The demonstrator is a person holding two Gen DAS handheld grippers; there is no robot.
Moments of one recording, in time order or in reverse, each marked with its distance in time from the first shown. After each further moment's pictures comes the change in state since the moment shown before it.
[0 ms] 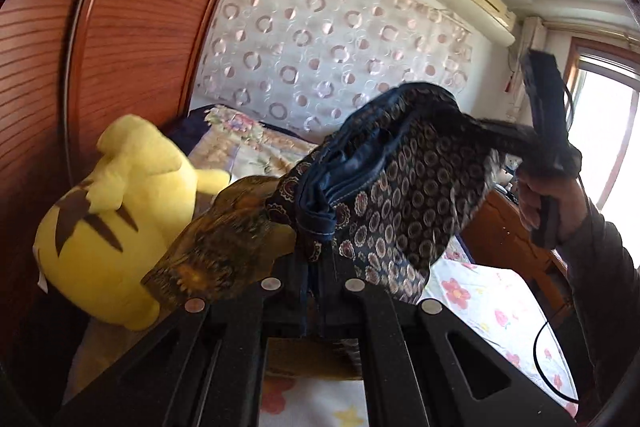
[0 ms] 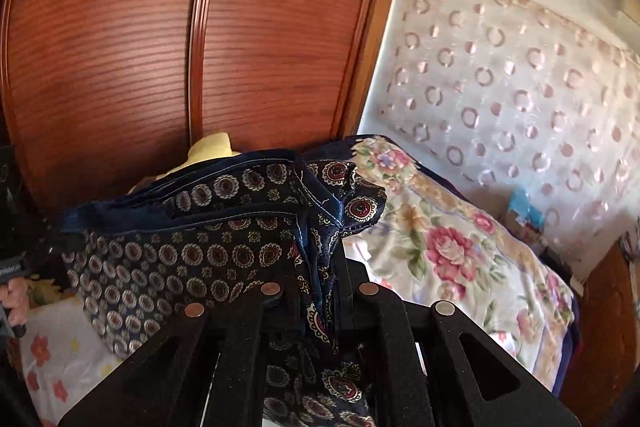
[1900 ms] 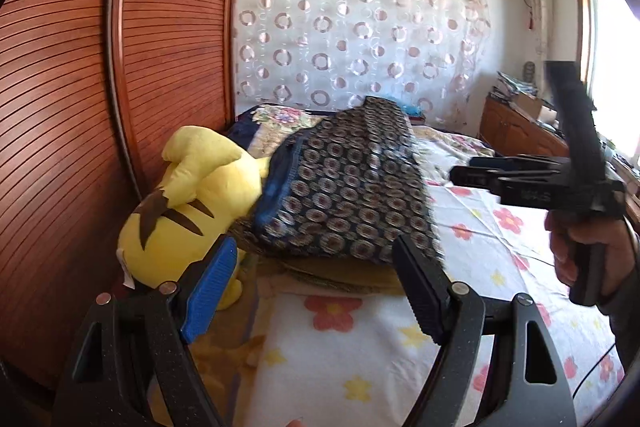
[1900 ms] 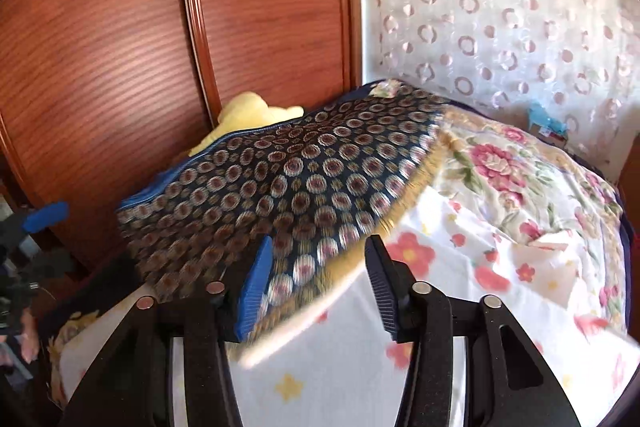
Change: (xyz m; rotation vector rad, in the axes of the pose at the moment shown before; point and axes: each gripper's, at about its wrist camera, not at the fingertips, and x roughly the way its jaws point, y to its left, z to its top) left arm -0.076 -0.023 -0.041 0.218 0.062 0.200; right arm -0.005 0.075 -0.073 0.291 0.035 0.045
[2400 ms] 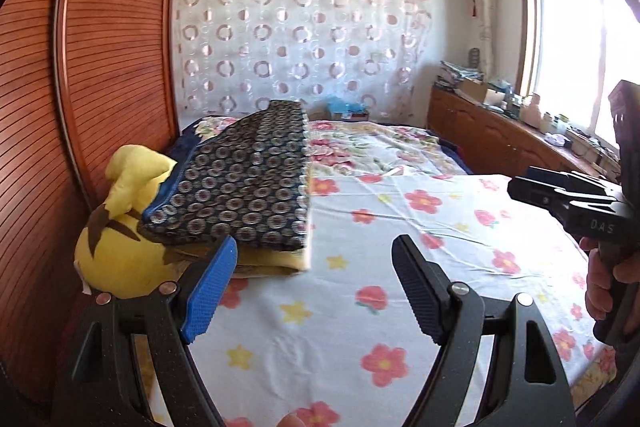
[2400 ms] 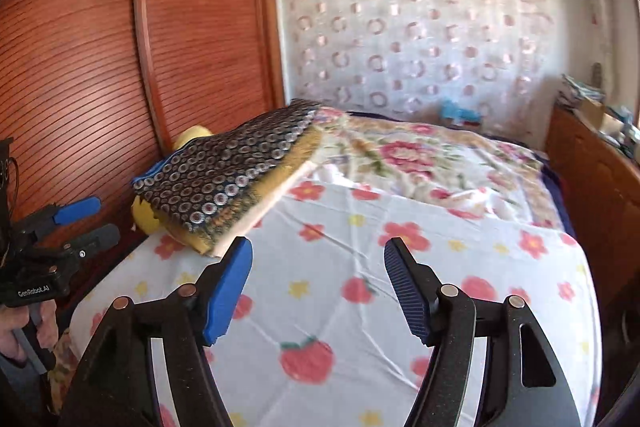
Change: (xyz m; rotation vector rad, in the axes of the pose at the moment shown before) left arm -0.043 -0.087 -0.011 0.104 -0.021 -0.152; right arm -0.186 0.014 -0.114 0.170 -0.140 -0.244
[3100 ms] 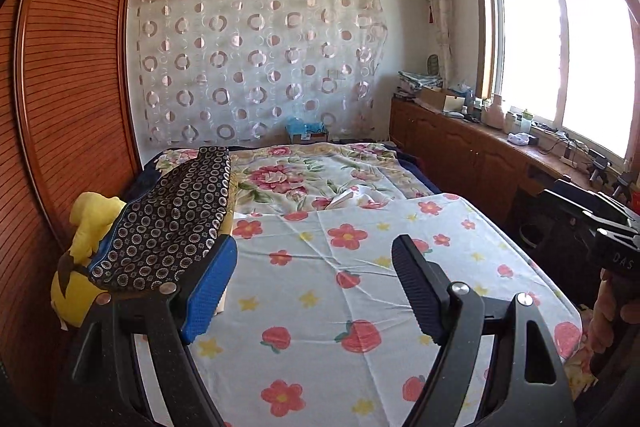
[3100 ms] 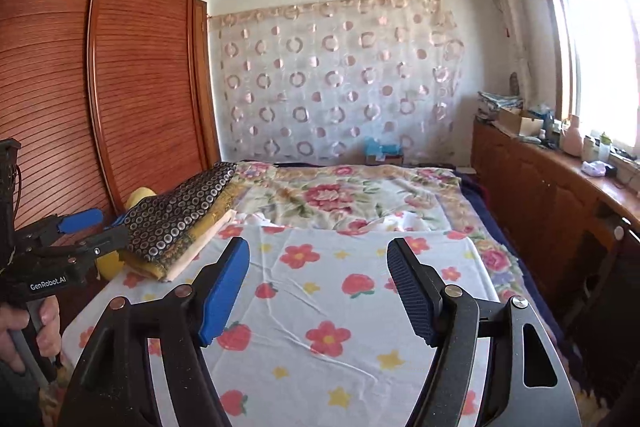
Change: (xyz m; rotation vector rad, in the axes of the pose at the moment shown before) left arm -0.020 -0.088 0.037 0.078 -0.065 -0.086; right arm -0.107 0.009 -0.050 0.097 -0.182 -0.205
